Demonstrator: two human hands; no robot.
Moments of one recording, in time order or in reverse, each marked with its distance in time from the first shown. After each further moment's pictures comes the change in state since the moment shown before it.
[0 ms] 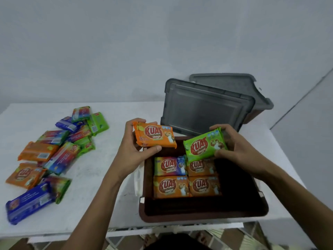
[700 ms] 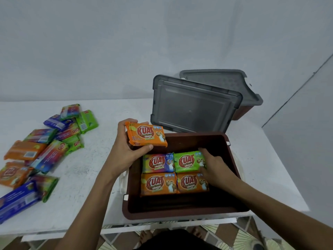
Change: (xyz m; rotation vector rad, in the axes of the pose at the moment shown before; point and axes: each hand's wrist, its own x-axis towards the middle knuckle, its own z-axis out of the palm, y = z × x) left_hand 0.004 -0.007 0.023 0.074 0.026 -0.073; right_hand 0.002 0.064 0.027 -0.629 0.033 0.241
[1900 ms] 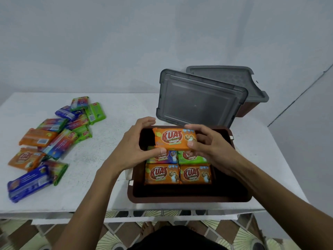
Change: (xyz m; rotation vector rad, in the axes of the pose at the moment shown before) left_hand -0.018 0.007 -0.001 0.403 -0.141 0.078; right_hand -0.014 -0.037 -0.031 0.972 -0.214 -0.172
